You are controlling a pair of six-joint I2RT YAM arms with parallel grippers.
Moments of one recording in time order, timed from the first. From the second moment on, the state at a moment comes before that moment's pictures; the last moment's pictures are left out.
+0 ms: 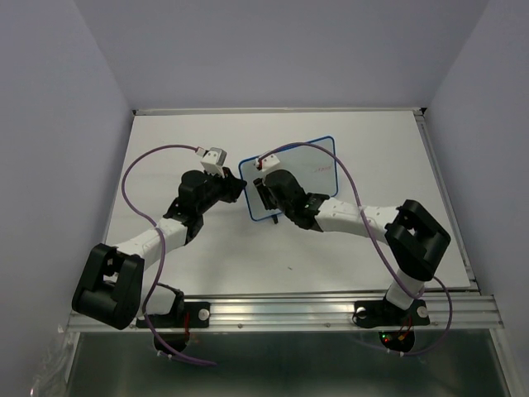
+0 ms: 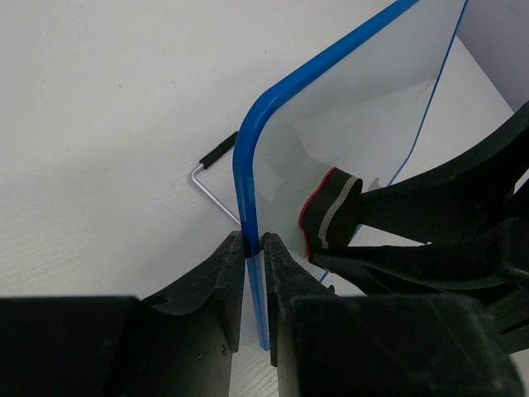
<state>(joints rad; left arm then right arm) -0.38 1.29 0.55 0.50 0.27 -0.34 0.91 1.72 1.10 0.11 0.39 0.11</state>
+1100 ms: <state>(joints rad) -0.38 1.29 0.55 0.50 0.27 -0.33 0.92 1.73 1.02 0.12 0.40 0.24</state>
